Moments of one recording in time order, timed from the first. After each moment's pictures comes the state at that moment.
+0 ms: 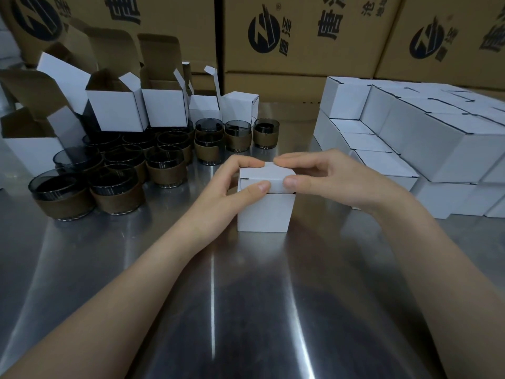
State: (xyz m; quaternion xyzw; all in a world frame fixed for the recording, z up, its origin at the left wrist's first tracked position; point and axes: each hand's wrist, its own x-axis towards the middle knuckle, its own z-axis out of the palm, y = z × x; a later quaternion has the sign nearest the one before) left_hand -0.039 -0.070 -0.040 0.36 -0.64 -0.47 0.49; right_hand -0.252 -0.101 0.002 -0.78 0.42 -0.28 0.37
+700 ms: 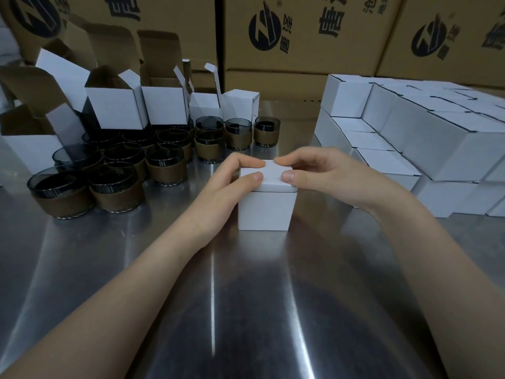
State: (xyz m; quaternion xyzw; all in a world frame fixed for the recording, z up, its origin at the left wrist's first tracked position) left_hand -0.039 -0.075 -0.042 0.39 -0.61 -0.49 0.49; right_hand -0.249 -0.104 -0.002 -0.76 0.43 -0.30 0.38
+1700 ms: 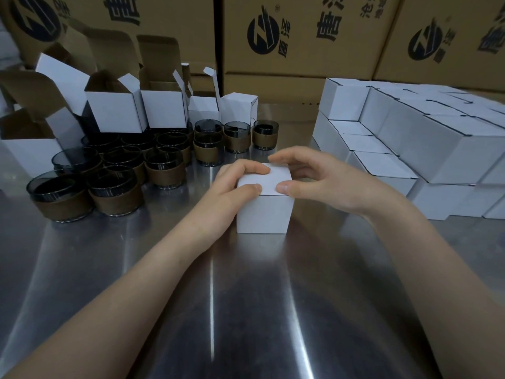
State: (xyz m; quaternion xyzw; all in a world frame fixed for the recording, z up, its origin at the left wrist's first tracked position) left_hand -0.043 -0.067 -0.032 0.43 -0.63 -0.47 0.44; right_hand -0.243 -0.099 0.002 -0.78 0.43 -0.28 0.37
